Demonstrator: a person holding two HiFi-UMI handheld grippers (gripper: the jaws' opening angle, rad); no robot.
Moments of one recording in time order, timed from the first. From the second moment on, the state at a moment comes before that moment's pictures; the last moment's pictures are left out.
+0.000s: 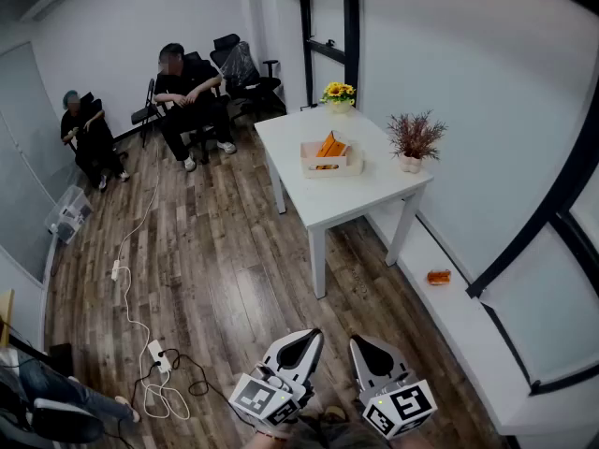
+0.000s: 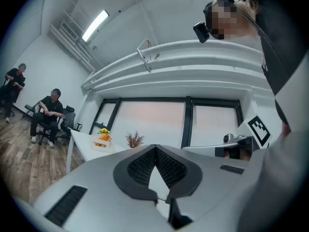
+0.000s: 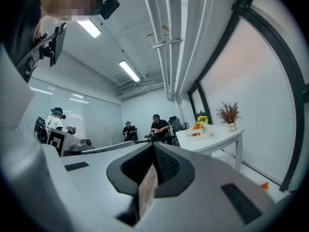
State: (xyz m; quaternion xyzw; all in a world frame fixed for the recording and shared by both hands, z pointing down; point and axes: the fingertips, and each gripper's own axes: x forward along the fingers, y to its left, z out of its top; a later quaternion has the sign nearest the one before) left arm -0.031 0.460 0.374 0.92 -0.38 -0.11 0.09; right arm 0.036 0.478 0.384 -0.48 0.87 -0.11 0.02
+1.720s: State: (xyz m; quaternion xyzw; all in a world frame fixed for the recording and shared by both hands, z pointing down) left arm -0.026 0.267 0.371 0.93 -0.35 -0.11 0.08; right arm 0.021 0.291 0.386 -0.48 0.87 -0.08 0.00
